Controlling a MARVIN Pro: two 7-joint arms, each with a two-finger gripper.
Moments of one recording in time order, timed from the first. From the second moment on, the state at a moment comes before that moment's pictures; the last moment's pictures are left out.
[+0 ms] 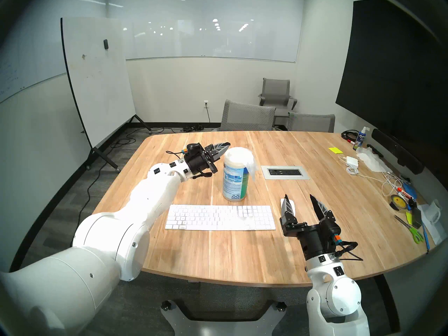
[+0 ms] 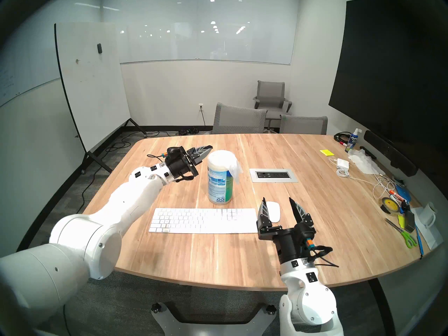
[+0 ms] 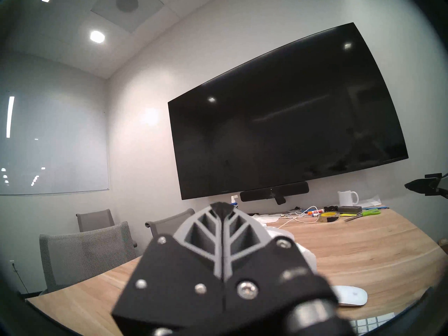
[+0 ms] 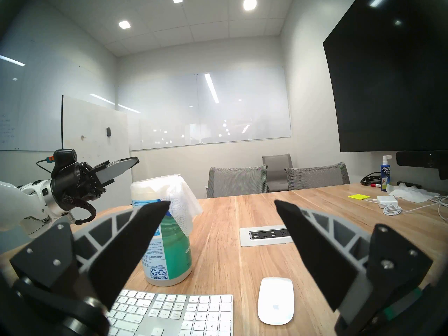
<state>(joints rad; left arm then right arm) 0.68 -1.47 -1.39 -0.46 -0.44 -0.56 -1.21 -2.15 -1.63 1.63 -2.13 0.09 -0.23 0.18</state>
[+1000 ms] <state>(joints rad) 0.56 -1.39 -1.29 -0.36 -0.41 -0.64 -1.19 -2.15 -1.63 1.63 -2.13 0.09 -0.23 0.18</state>
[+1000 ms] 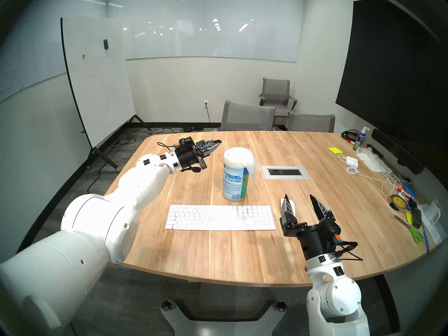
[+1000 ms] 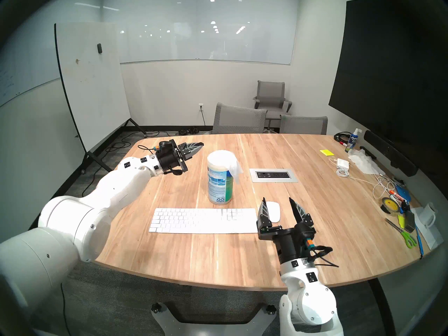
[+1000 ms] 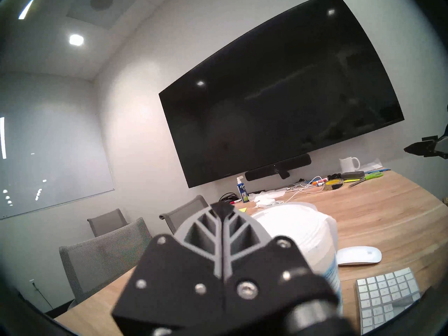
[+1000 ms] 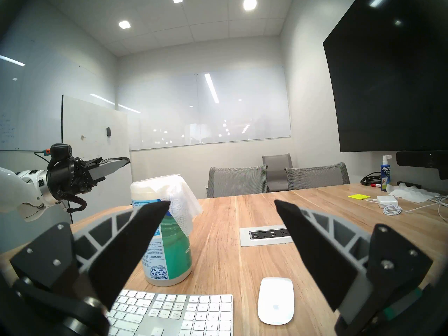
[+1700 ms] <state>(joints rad) 0.52 -1.37 -1.14 -0.39 -0.42 -0.64 -1.20 -2.15 -1.63 1.63 -2.13 0.09 -0.23 0.18</state>
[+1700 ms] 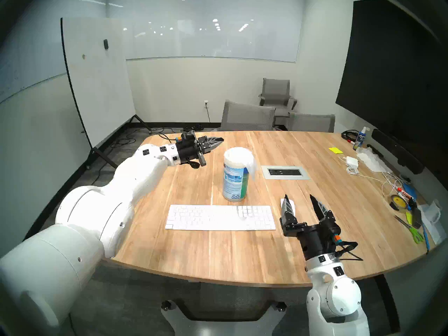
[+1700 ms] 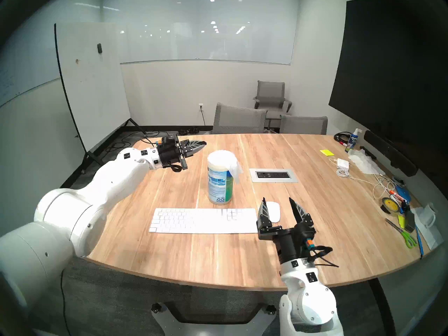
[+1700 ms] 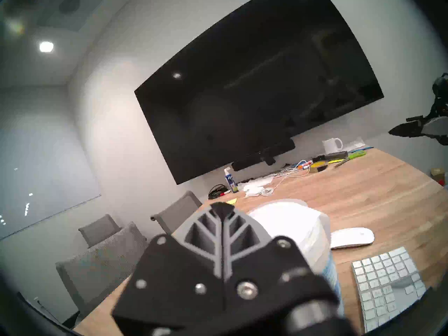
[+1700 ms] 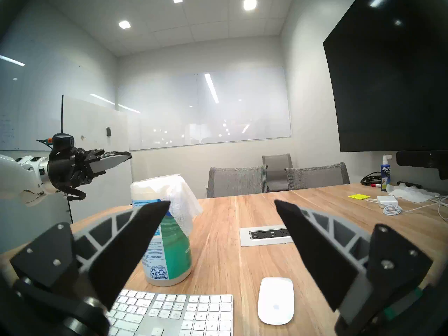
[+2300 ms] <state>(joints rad) 0.43 -1.39 -1.06 -0.33 -0.41 -0.58 -1.26 -2.15 -1.63 1.63 -2.12 0.09 -0.23 0.18</state>
